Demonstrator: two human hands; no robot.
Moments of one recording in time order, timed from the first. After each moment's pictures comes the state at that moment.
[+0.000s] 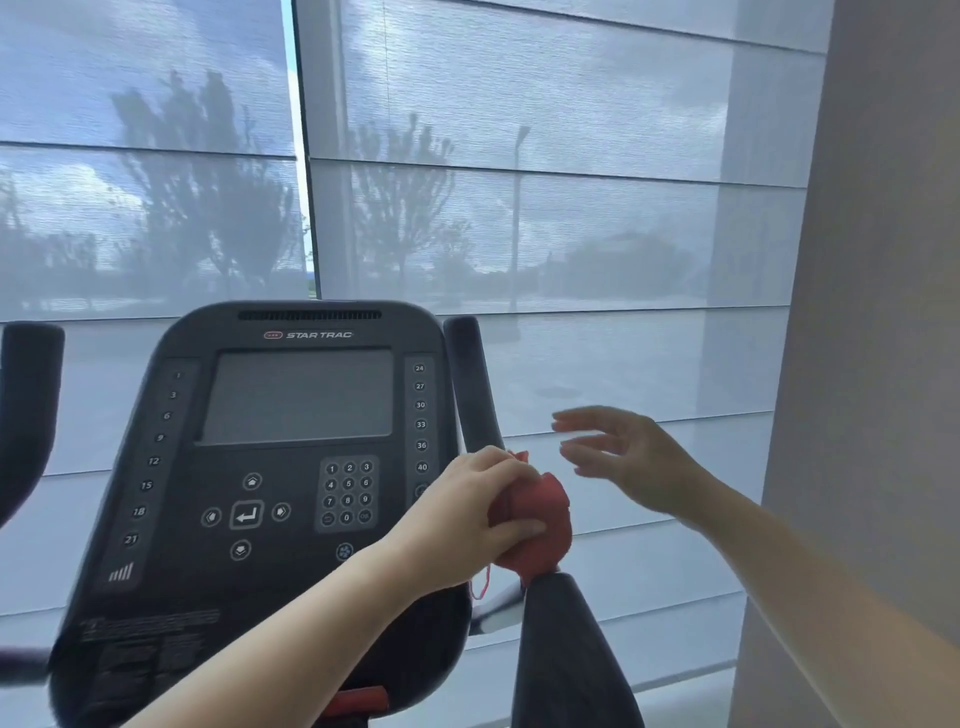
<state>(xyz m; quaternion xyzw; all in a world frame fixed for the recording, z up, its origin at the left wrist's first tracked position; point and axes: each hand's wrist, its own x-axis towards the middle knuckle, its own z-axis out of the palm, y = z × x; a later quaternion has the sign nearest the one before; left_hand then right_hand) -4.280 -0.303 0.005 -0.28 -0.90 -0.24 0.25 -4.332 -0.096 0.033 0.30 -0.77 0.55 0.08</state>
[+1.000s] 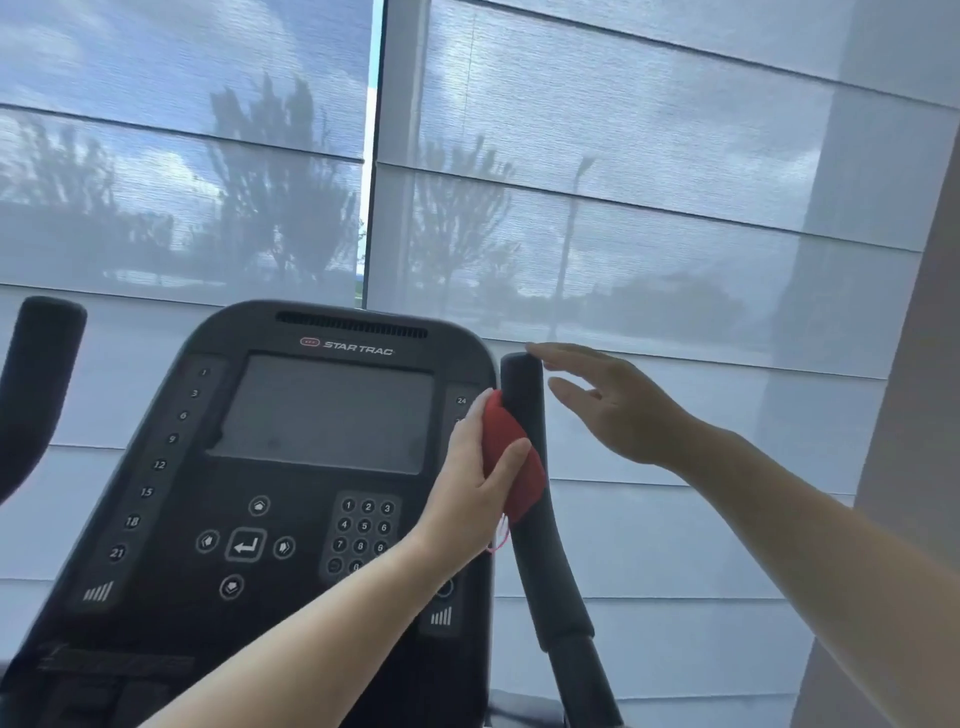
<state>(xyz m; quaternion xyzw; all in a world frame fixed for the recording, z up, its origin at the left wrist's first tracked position) -4.369 -0.327 0.019 -0.13 -0.75 -0.56 0.32 -4.422 -0.169 0.118 0.46 -0.80 0.30 0.23</state>
